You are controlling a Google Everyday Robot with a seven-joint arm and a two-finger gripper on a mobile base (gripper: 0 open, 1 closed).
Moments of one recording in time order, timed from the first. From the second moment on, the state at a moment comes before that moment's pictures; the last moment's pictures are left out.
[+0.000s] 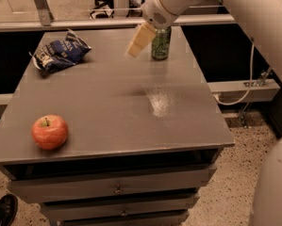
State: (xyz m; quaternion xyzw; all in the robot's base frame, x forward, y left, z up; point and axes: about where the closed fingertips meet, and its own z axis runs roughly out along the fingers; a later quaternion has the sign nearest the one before) arm 0.697 -0.007 0.955 -0.59 0.71 0.08 0.37
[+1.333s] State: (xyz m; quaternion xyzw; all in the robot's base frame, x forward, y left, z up) arm 0.791 0.187 0.880 -0.52 0.72 0.22 0.40
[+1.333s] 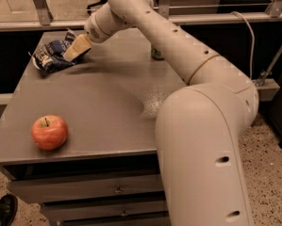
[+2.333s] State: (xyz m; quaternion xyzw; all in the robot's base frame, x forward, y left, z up) arm 0.779 0.197 0.870 -0.50 0.73 0.26 0.39
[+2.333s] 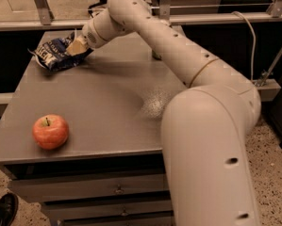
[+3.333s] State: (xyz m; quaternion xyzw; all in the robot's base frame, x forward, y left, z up) arm 0.683 0.006 0.924 -0.49 0.73 0.24 0.41
